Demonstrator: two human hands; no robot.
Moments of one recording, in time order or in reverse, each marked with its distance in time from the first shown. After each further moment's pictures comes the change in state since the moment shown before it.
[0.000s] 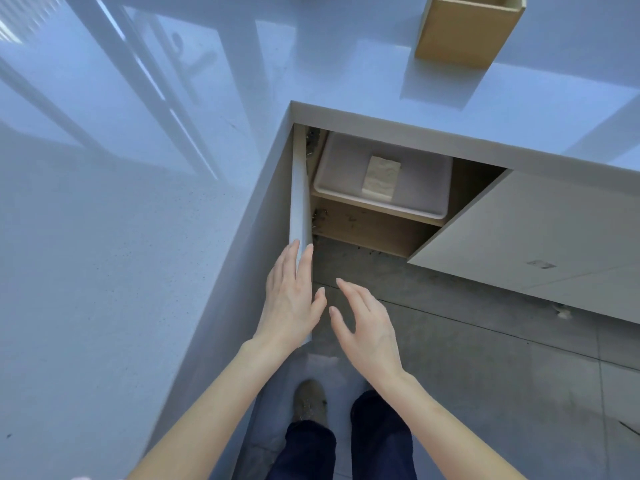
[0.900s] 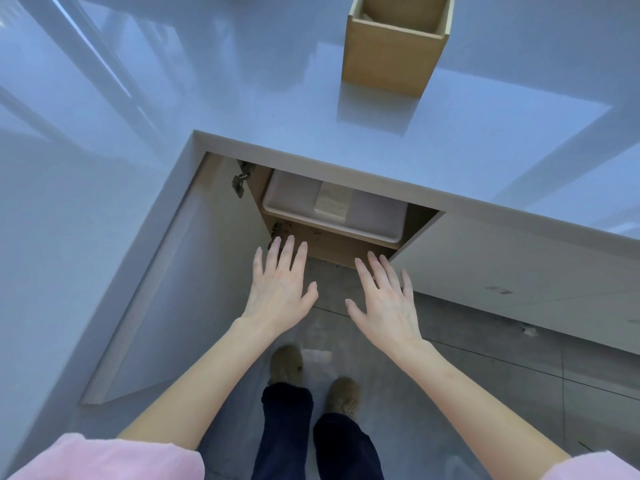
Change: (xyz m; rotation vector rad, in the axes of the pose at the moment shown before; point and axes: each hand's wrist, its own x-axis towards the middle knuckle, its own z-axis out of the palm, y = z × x) left_hand 0.117 0.084 0.048 0.358 -0.113 0.015; right_hand 0.110 0.113 -0.106 -0.542 -0.199 0.022
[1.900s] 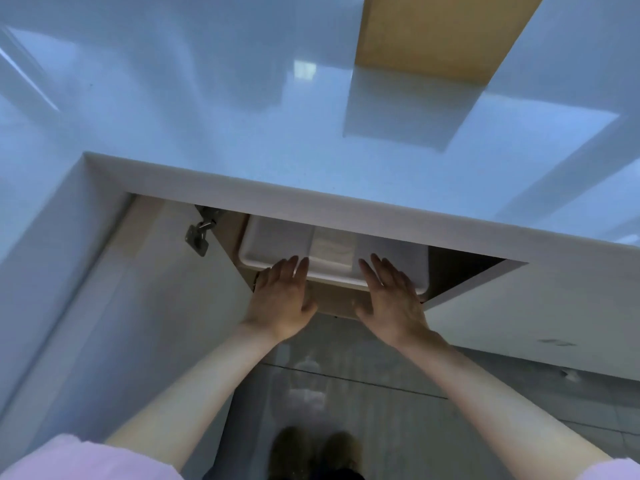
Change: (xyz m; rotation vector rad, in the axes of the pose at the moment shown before) left_hand 0.178 -0.059 0.086 0.032 -0.059 0.160; right_hand 0.166 0.036 0.088 -0.004 -0.141 0.083
